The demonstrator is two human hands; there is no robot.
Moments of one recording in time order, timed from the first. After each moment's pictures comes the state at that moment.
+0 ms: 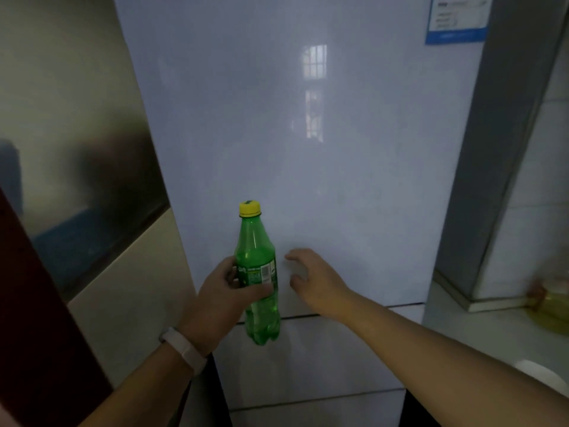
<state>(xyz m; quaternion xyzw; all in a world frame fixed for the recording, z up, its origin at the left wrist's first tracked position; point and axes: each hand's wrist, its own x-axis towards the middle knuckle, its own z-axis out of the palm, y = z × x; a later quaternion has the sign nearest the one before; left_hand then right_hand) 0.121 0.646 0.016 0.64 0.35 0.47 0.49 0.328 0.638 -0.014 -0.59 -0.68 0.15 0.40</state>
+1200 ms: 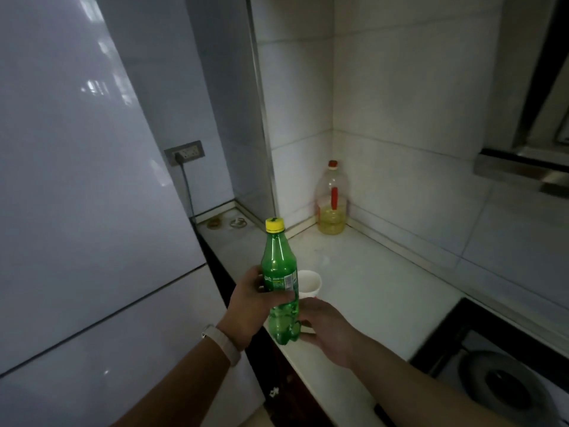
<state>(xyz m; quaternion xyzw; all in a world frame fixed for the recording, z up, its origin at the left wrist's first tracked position) 0.522 0.461 -0.103 0.69 0.27 0.22 0.64 0.607 0.325 -0.139 -0.61 -0.15 0.47 0.62</state>
